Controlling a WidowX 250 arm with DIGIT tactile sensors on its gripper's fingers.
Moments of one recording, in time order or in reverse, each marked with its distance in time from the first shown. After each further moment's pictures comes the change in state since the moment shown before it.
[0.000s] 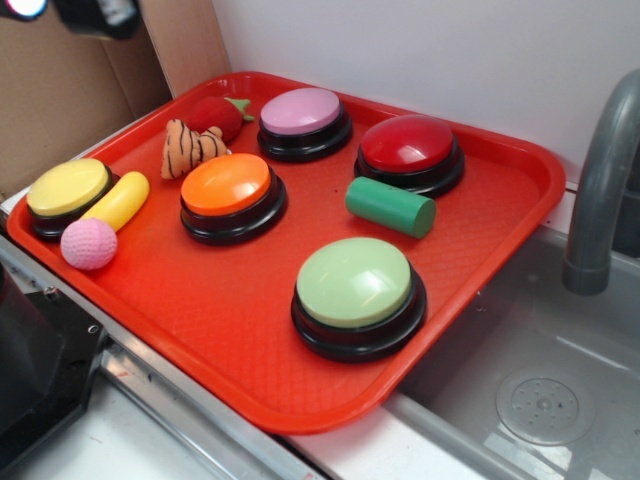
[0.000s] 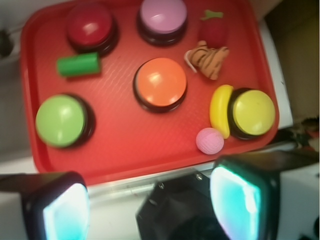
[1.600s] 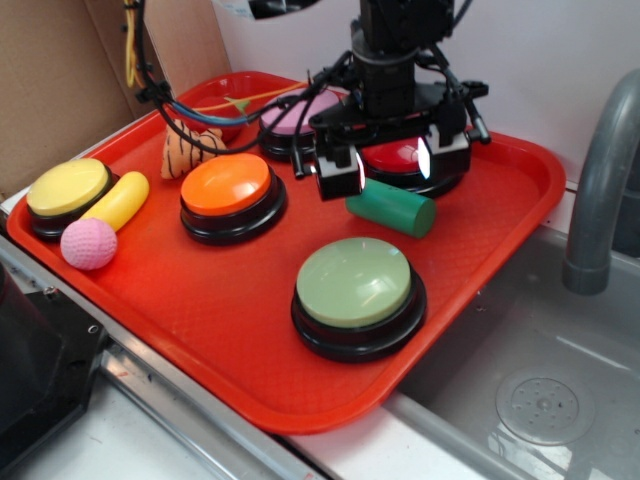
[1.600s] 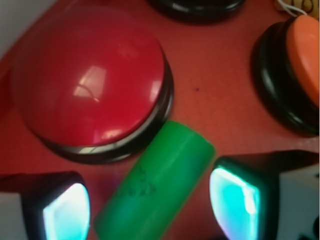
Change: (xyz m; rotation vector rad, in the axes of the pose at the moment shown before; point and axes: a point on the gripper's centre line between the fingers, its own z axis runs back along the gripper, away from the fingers) arm 0.097 -0.094 -0.183 0.114 -0.049 0.677
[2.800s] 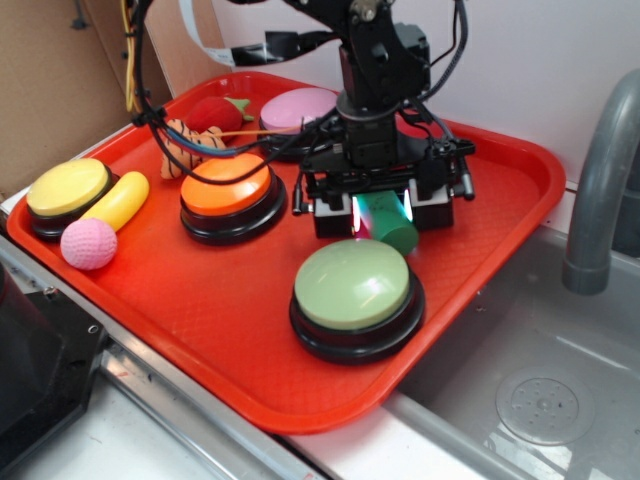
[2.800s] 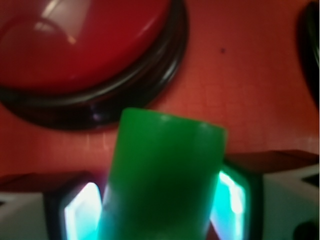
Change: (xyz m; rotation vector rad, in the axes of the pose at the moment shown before) arm -0.014 0.014 -0.018 -0.037 0.099 -0.220
